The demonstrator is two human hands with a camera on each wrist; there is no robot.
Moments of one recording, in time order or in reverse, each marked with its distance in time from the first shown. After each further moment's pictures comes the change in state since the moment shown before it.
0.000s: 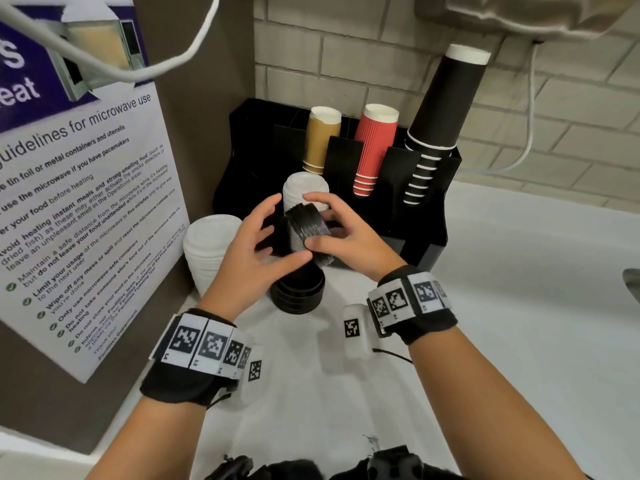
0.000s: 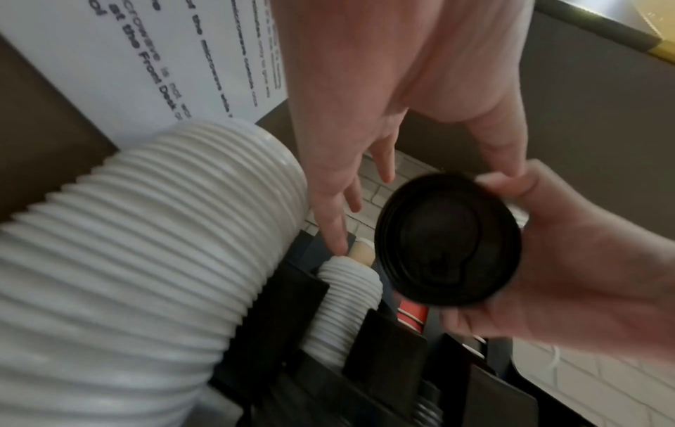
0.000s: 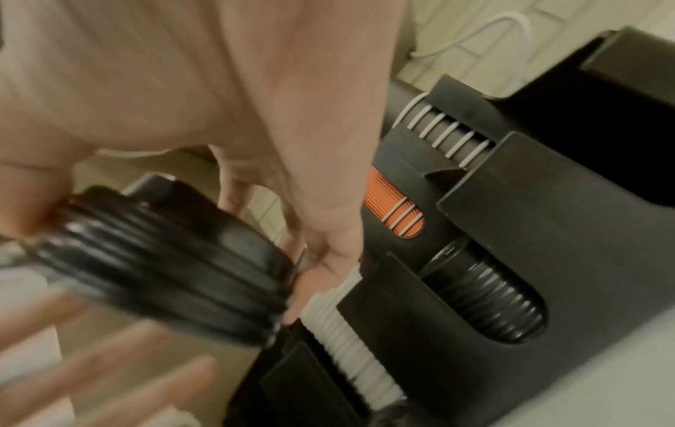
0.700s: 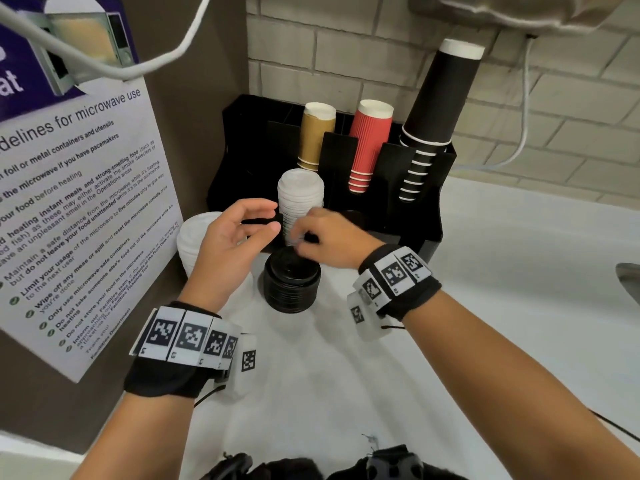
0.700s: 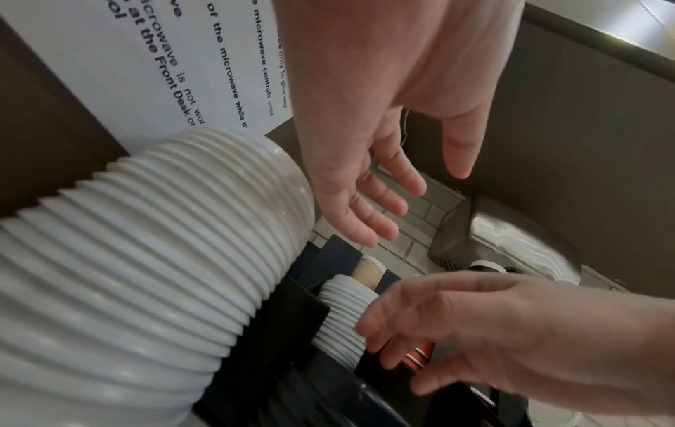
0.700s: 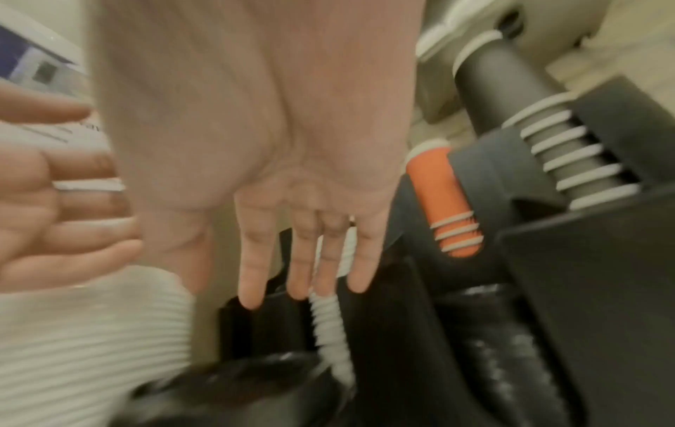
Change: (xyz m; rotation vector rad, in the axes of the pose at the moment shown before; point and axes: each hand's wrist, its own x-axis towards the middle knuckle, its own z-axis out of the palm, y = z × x) left_hand 0.005 0.008 -0.011 -0.027 0.093 0.084; right_hand 0.026 0.002 0.003 -0.869 -0.175 -0.053
